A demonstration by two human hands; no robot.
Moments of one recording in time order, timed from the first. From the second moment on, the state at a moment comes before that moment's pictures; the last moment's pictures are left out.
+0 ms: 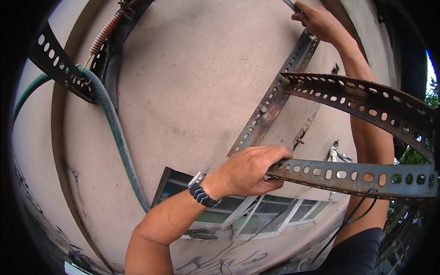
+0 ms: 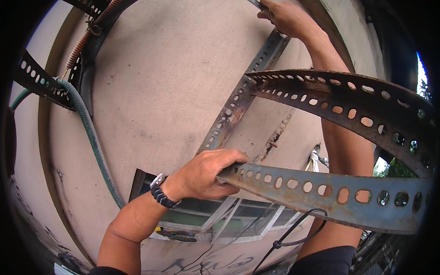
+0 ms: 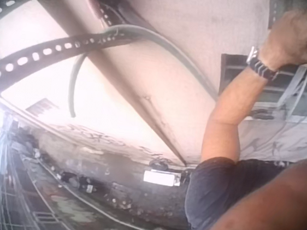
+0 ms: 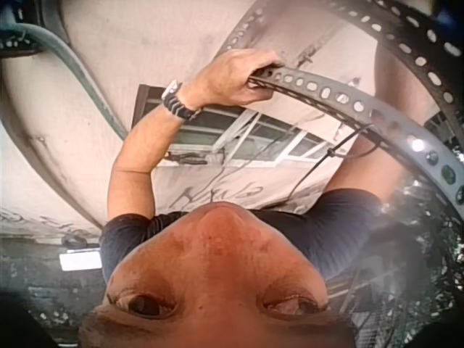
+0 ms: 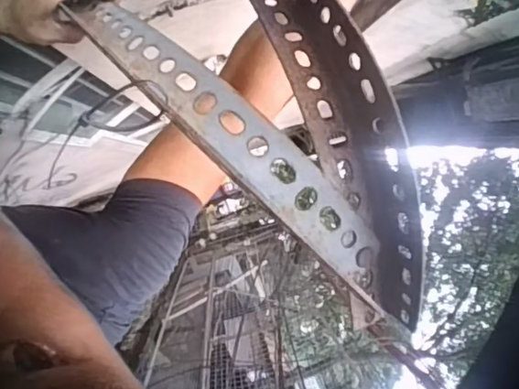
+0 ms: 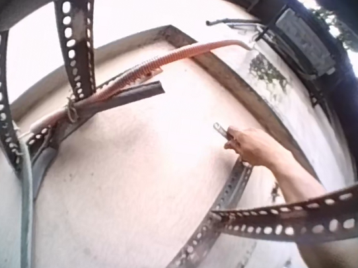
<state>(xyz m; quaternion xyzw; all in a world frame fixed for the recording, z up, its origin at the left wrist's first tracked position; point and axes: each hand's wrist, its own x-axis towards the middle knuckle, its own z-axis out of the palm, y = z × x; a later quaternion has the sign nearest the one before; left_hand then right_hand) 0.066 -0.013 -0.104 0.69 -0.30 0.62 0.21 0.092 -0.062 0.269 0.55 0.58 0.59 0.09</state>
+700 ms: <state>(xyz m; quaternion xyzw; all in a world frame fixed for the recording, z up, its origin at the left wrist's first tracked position) 0.064 -0.016 -0.102 0.71 -0.31 0.59 0.22 0.098 -0.077 0.276 0.48 0.62 0.62 0.07</state>
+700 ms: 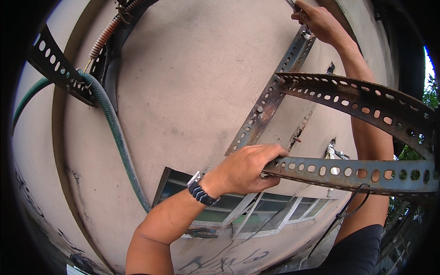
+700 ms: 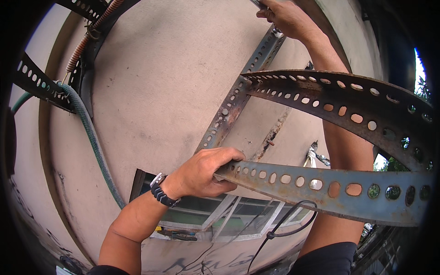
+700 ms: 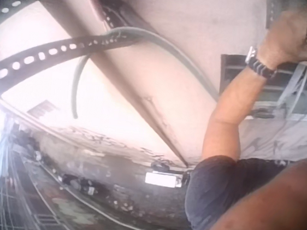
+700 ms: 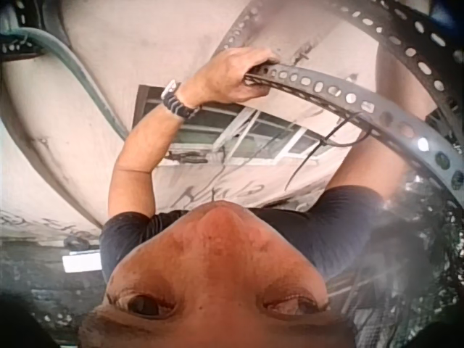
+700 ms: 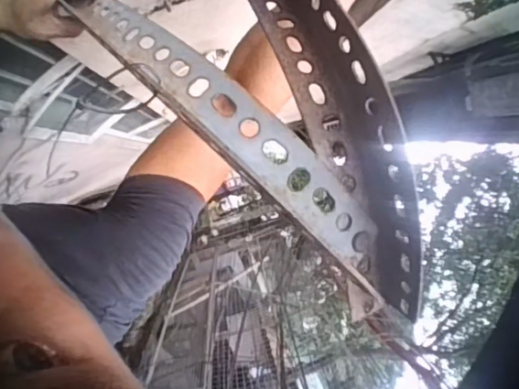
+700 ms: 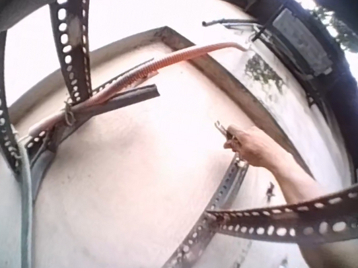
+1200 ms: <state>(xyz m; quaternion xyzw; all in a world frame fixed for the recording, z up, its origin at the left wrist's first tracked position) 0.066 -0.014 -0.104 0.70 -0.29 0.62 0.21 0.087 -0.073 0.263 0.53 0.62 0.58 0.07</state>
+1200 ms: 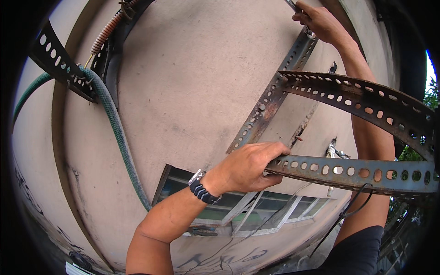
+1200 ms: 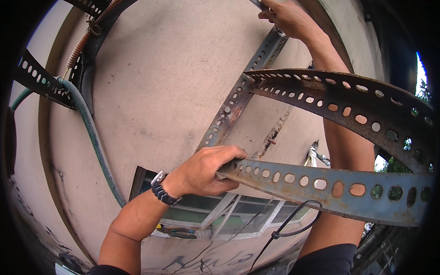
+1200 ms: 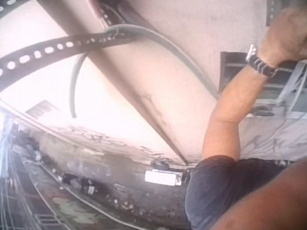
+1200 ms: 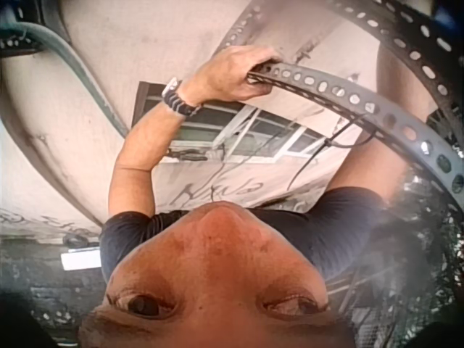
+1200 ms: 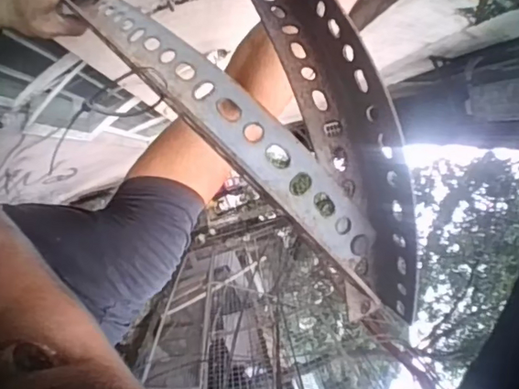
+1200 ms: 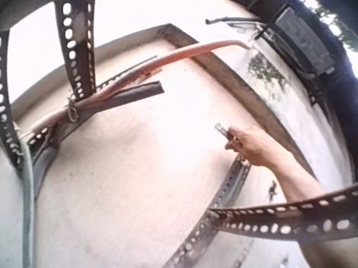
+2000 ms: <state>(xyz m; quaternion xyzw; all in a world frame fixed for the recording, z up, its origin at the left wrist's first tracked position) 0.069 -0.017 -0.100 0.70 -0.32 0.60 0.22 0.097 -0.076 0.293 0.47 0.57 0.65 -0.16</state>
